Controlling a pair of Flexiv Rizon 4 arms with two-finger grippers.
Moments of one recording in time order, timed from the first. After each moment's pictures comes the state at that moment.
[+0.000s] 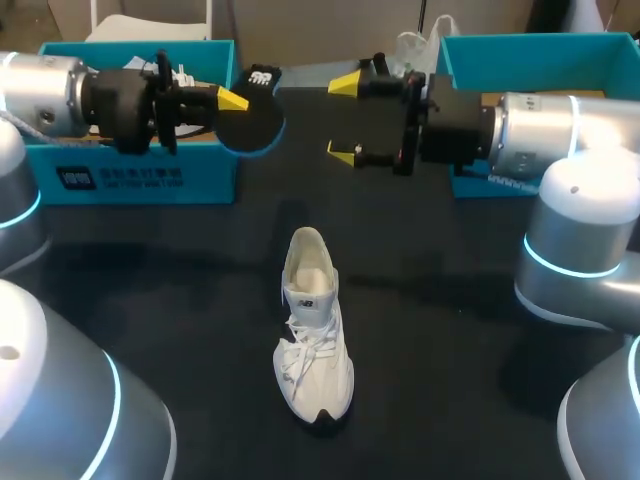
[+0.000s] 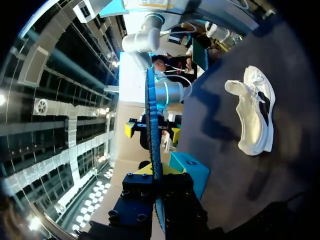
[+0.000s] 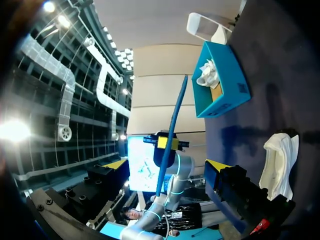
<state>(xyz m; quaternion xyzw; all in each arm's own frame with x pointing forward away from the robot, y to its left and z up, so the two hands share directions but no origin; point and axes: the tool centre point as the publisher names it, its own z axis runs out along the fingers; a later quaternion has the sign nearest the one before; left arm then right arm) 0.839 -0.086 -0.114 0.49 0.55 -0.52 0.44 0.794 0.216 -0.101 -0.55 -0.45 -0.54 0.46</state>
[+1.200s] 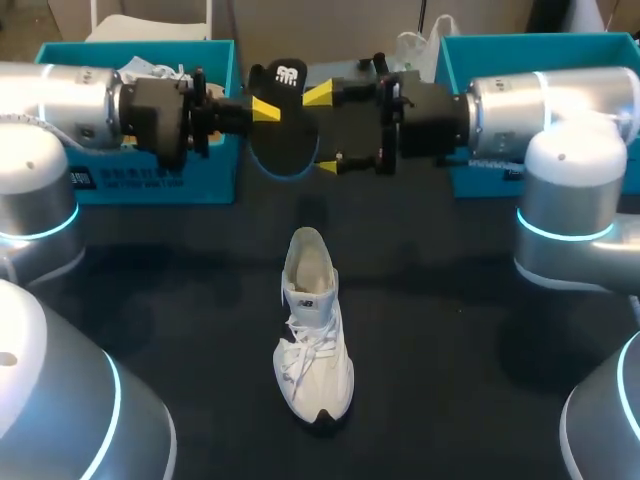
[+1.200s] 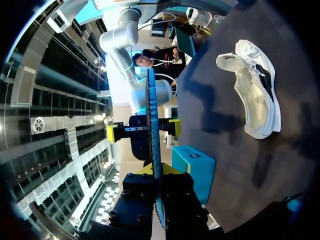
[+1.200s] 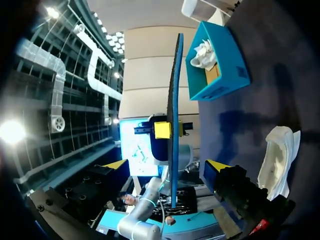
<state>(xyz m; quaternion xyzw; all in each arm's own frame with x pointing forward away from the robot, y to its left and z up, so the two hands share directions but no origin) 0.844 -0.124 -0.132 0.53 0.52 -0.47 0.48 0.790 0.244 -0.114 -0.53 -0.50 -0.48 0.50</state>
